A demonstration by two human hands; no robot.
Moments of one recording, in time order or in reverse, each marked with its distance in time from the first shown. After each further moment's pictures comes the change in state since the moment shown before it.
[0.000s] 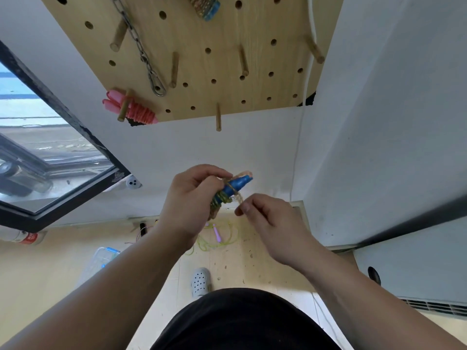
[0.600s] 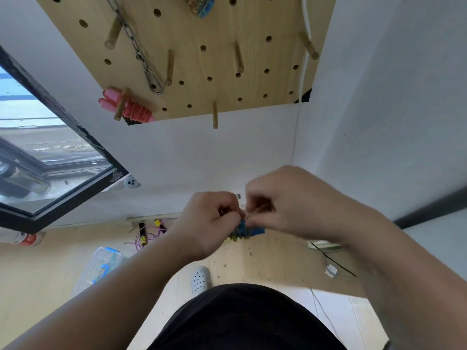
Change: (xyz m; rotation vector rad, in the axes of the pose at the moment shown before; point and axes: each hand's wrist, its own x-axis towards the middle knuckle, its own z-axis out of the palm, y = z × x) left_hand -0.016 -0.021 0.005 0.520 -0.296 0.090; right_hand 0.006 -0.049 -0.068 -0.534 -0.263 -0.373
